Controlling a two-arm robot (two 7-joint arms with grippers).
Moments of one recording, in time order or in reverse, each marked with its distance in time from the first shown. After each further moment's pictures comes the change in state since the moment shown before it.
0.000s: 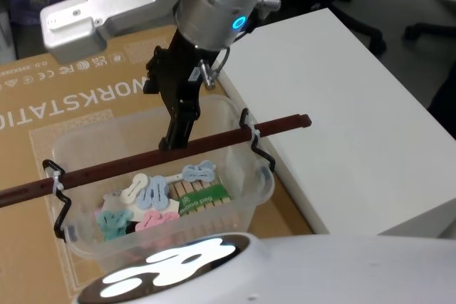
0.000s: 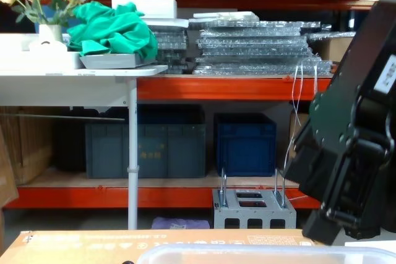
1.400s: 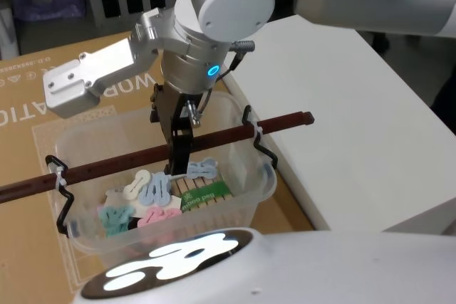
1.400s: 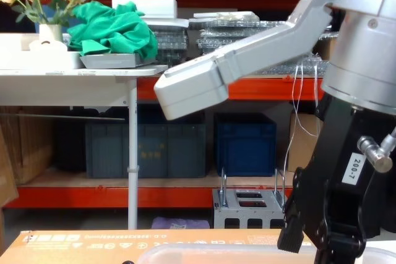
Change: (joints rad) left arm 0.000 0.000 0.000 0.000 0.000 0.000 0.000; right arm -0.015 -0.110 -0.140 0.085 -0.109 0.063 -0.001
